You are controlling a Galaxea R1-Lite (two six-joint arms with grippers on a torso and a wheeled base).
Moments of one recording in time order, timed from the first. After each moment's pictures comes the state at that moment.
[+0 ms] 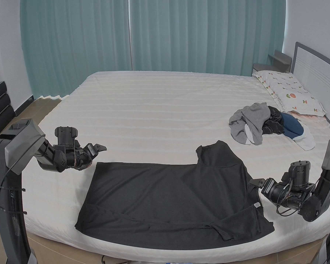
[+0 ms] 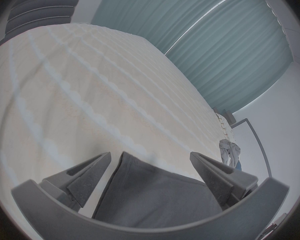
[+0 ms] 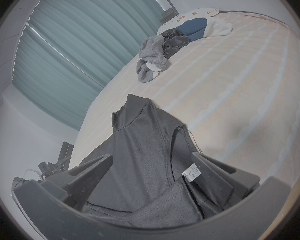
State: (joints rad) left arm 0.02 2.44 -1.29 -0.52 -0.29 -0.65; right arm 0.14 2.07 -0.25 -1.23 0.08 0.76
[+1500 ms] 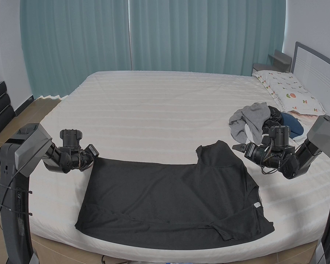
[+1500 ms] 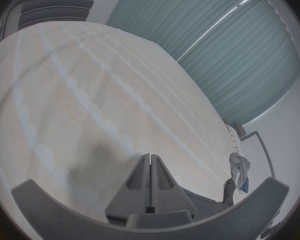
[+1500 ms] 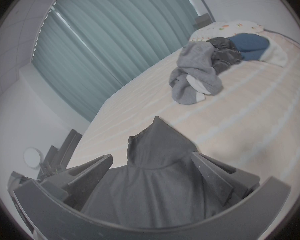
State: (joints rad) left arm 0.02 2.50 -1.35 -0.53 -0.17 -0.74; right arm 0.12 2.28 -1.04 -0.77 0.21 0.51
